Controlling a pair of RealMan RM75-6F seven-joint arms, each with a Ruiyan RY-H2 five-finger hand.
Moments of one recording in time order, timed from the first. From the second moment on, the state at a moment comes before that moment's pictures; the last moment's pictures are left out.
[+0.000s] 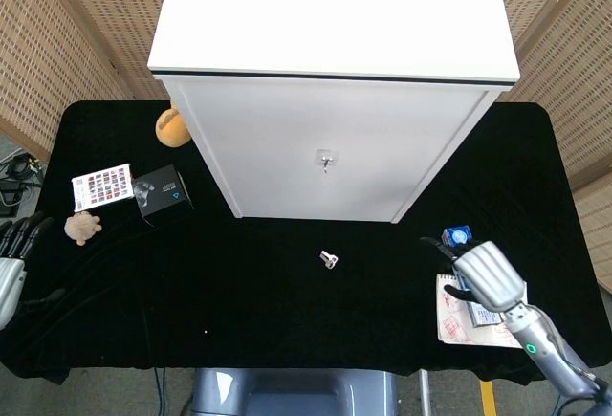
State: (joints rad) left arm -0.11 -1.03 -0.02 -1.65 1.51 1.44 0.00; right arm 0.42 -1.23 -0.03 -1.36 -1.83 1.39 0.15
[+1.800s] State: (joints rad) left arm -0.15 -1.06 -0.04 -1.62 1.41 1.34 0.02; right arm 0.80 -1.82 0.02 -0.93 -1.67 0.91 -0.13
